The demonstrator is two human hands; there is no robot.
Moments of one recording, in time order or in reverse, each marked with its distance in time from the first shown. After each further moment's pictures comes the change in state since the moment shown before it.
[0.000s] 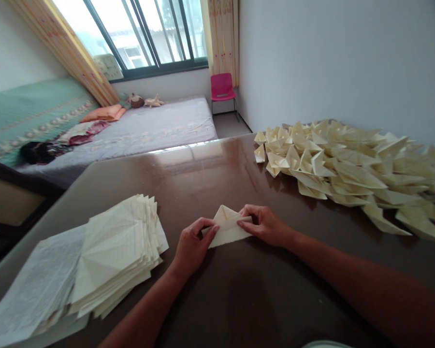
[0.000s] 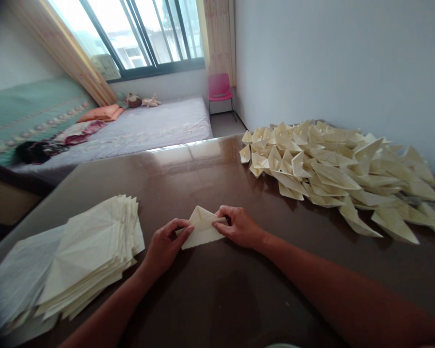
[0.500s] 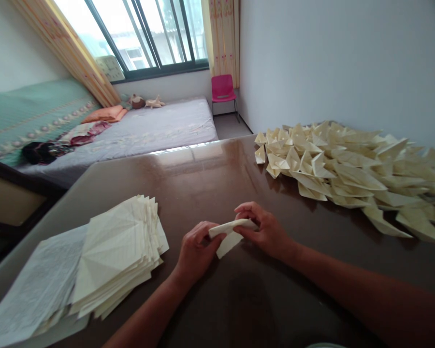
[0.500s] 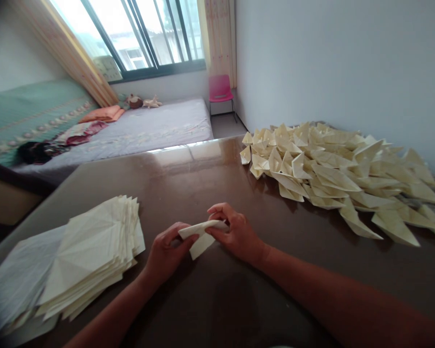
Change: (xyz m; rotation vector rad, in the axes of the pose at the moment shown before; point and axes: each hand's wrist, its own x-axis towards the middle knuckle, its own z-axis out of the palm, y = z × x) left_hand -0.007 0.017 0.000 -0.040 0.023 0.107; right_hand -0.010 -0.026 0.011 0.143 0.113 -0.094
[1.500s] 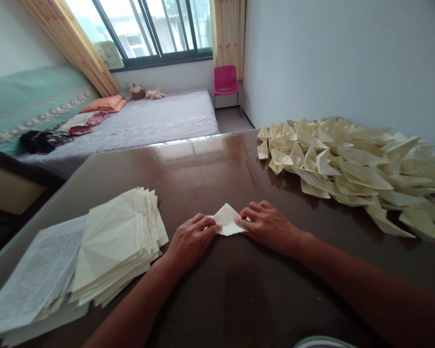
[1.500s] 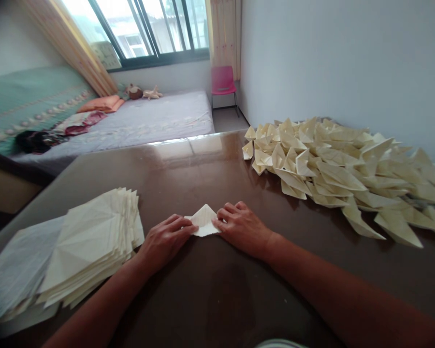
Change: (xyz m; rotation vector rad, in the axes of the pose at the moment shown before) left_hand 0.008 -0.015 -0.022 0.581 -0.313 0.406; right_hand 0.001 0.002 -0.023 -1.075 -0.358 -0.376
